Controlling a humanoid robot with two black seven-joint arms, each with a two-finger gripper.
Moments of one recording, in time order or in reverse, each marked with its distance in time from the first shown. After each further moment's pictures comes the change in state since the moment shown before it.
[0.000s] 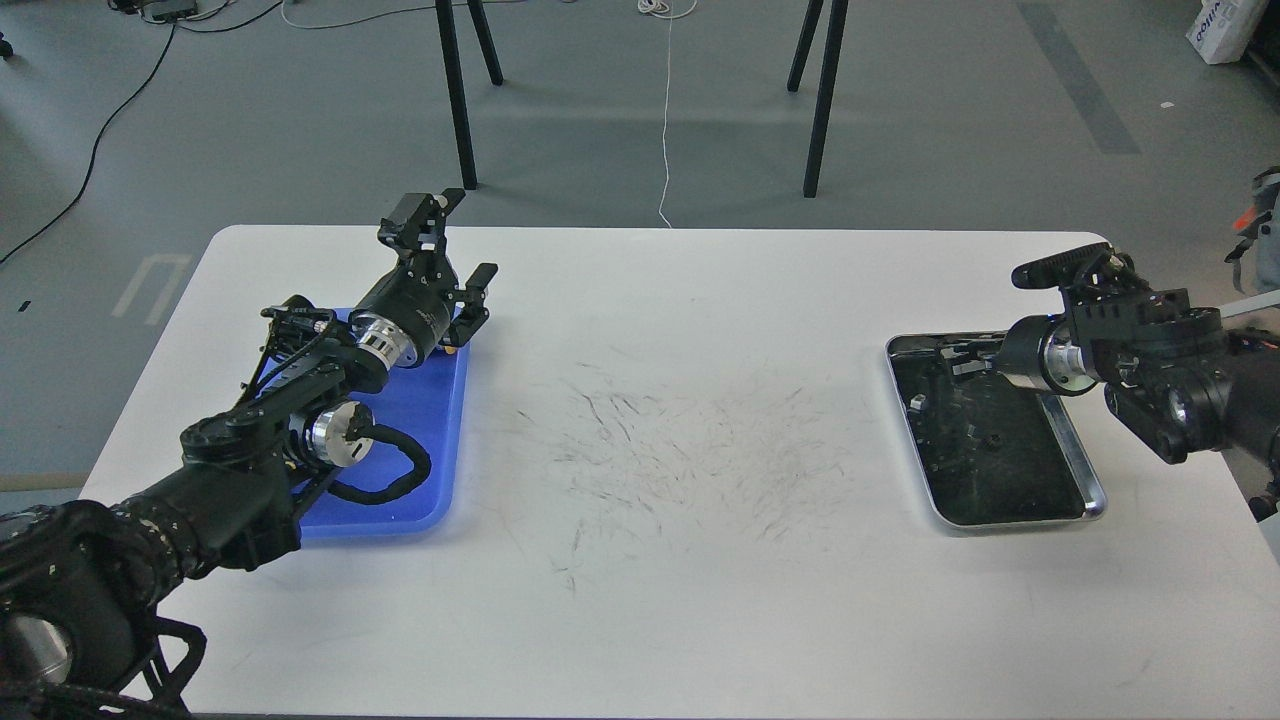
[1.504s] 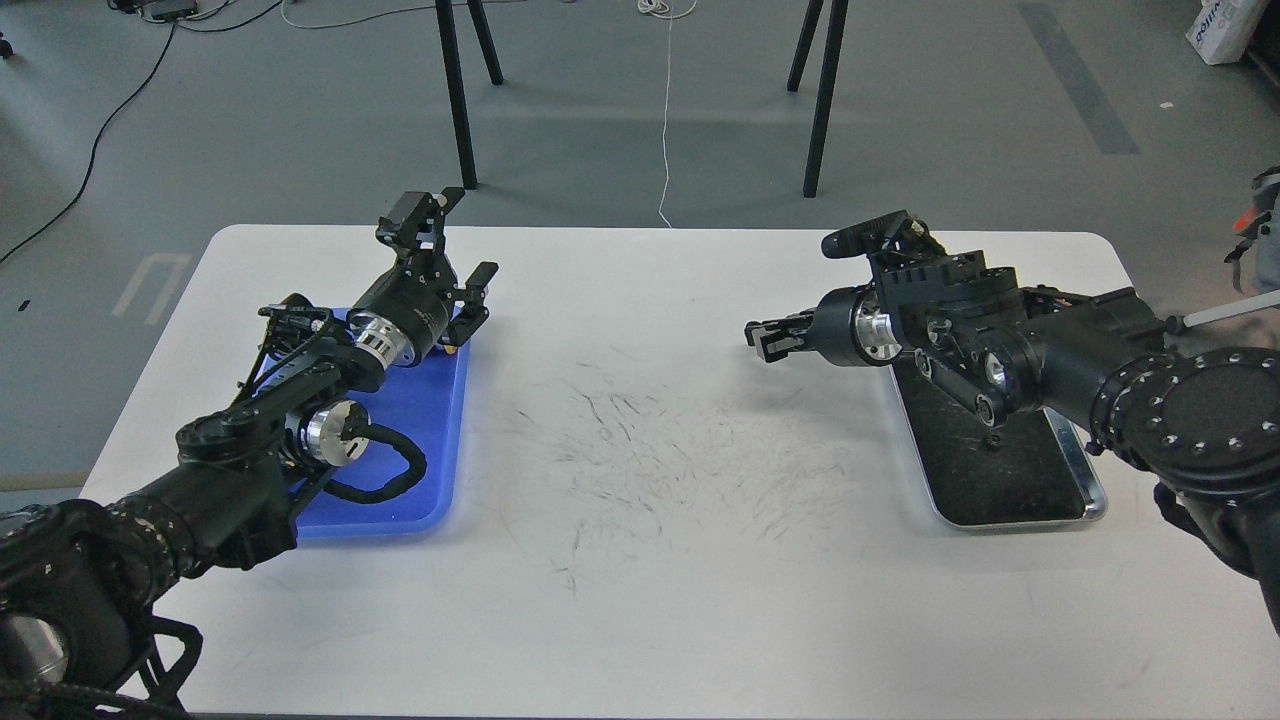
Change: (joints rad) left arm -0.001 0.009 0.000 0.000 -0.001 -0.024 0.000; right arm 0.107 0.297 0.046 0.003 0.057 0.075 0.000
